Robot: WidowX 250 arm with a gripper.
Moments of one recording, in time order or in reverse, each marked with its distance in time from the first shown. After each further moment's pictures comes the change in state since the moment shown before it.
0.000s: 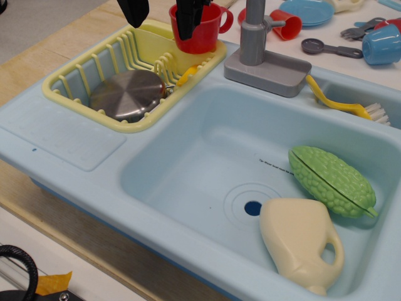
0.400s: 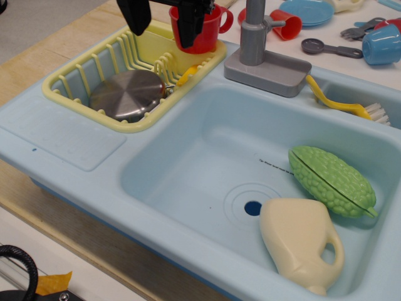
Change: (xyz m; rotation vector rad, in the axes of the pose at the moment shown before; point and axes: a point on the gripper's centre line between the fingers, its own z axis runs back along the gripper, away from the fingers) arm 0.001 -0.008 -0.007 -0.067 -0.005 -0.130
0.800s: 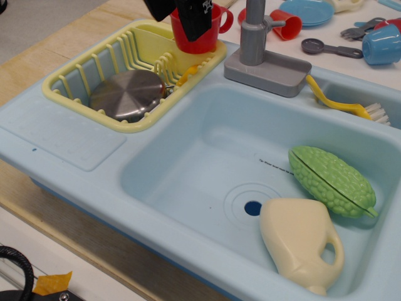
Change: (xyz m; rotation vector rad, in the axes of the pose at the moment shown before) arm 0.021 0.000 0.003 -0.070 -0.091 -0.335
